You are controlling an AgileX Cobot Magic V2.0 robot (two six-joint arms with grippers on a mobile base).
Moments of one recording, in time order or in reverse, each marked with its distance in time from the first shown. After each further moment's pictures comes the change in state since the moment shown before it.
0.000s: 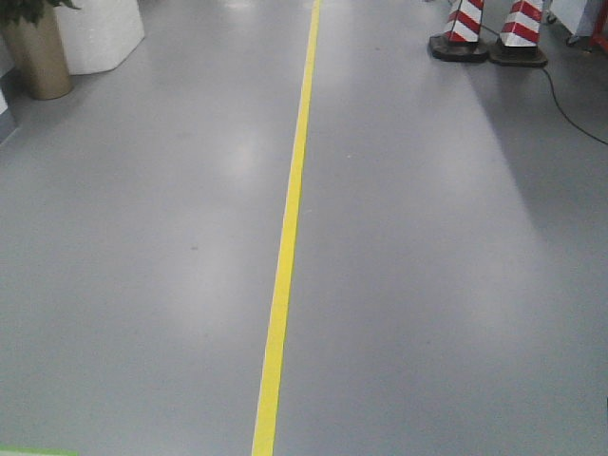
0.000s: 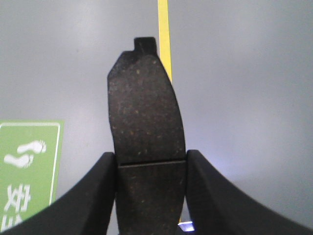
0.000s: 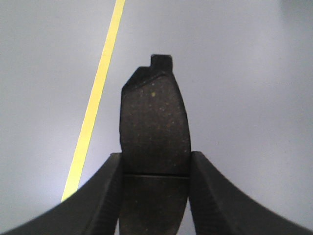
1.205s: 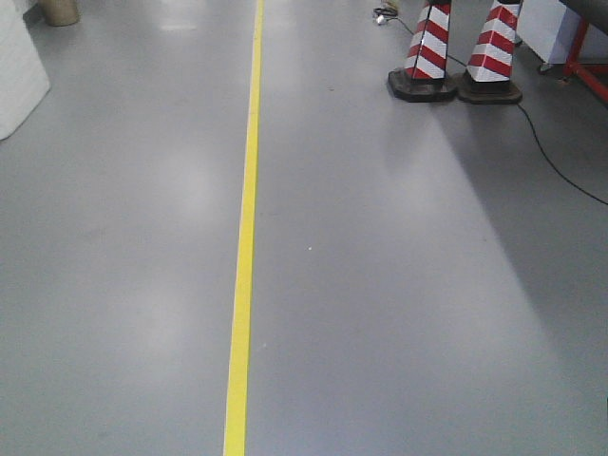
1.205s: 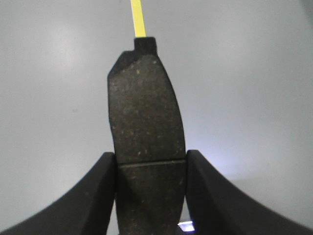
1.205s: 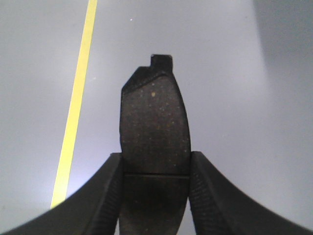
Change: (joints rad) left arm 0.000 0.000 0.000 0.000 0.000 0.000; right arm 0.000 0.000 0.000 0.000 0.001 0.000
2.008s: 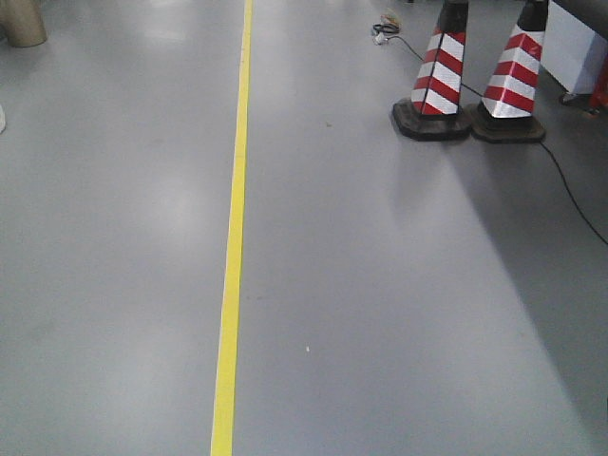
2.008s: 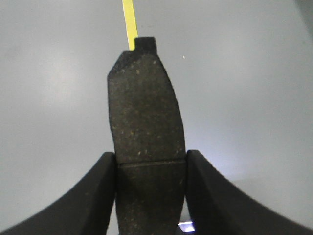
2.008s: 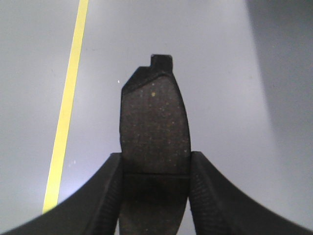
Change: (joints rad) left arm 0.000 0.000 0.000 -0.001 0.000 0.000; right arm 0.000 0.000 0.000 0.000 0.001 -0.006
